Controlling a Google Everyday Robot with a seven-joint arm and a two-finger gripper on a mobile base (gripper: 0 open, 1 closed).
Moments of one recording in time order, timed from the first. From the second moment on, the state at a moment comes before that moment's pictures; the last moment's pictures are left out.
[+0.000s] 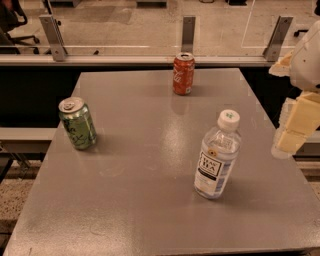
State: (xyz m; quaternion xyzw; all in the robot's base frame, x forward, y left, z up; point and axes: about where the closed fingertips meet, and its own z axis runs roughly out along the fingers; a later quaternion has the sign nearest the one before) arm 0.438 -0.217 0.976 -0.60 0.78 -0.03 0.16
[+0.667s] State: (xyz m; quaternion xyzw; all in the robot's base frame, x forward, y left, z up) arm 0.437 -0.213 0.978 -0.60 0.78 -0.02 0.17
